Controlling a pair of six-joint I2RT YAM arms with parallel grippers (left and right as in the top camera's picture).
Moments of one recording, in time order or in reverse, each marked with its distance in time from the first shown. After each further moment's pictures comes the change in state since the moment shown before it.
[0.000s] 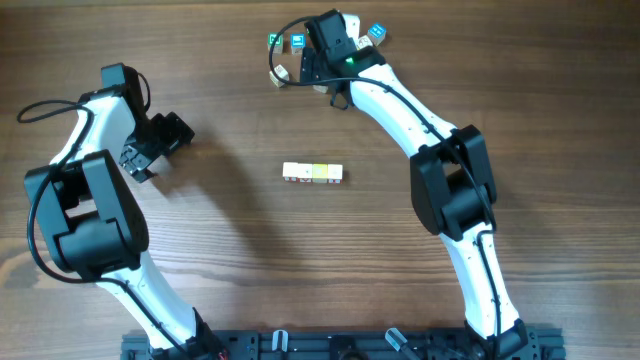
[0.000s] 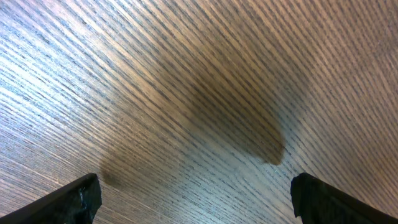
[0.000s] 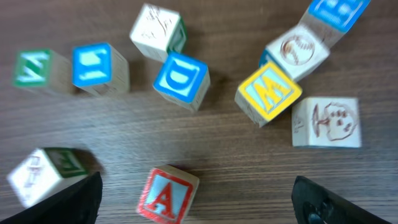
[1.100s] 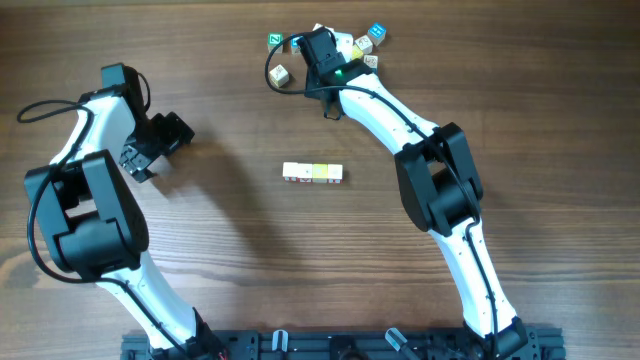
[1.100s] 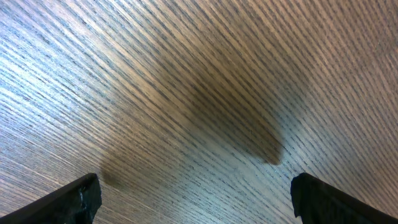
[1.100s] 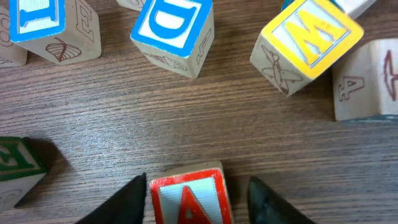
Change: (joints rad) left arm 0.000 0.000 0.000 0.000 0.000 0.000; right arm 0.024 0.079 0.000 0.022 0.023 0.052
